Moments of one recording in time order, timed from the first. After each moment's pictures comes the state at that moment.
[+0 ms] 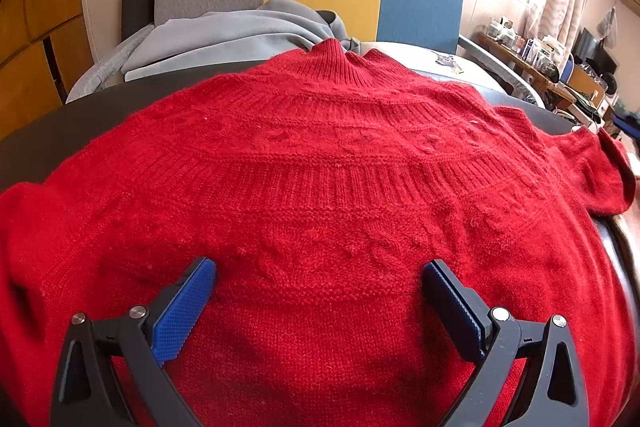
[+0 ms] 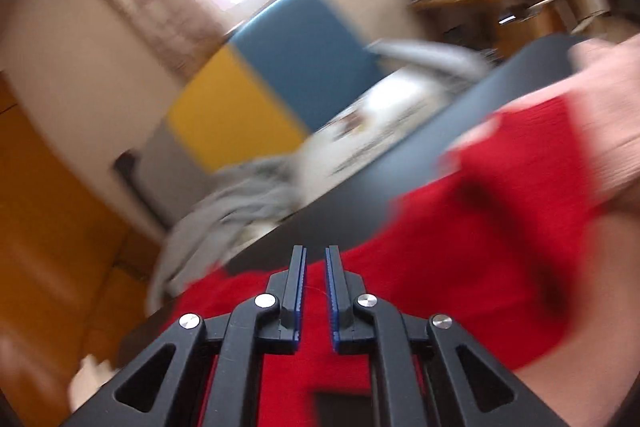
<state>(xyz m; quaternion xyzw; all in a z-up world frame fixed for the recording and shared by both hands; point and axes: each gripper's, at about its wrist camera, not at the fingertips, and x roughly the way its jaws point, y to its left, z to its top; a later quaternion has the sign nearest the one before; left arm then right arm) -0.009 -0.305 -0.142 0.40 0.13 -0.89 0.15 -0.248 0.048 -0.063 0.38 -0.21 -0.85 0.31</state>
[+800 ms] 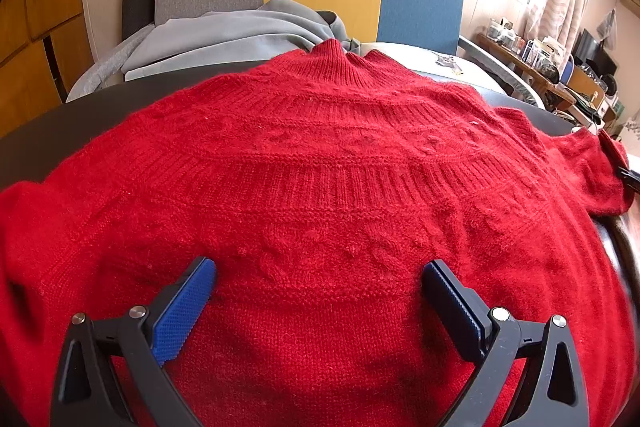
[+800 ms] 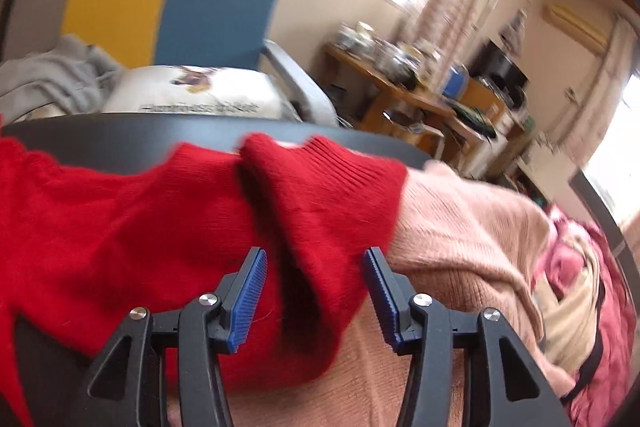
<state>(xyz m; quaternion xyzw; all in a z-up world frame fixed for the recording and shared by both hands) -0.010 -0.304 -0.143 0.40 0.13 -0.89 0.15 -0.264 0.098 -0.101 0.36 0.17 -0.92 -0.02</state>
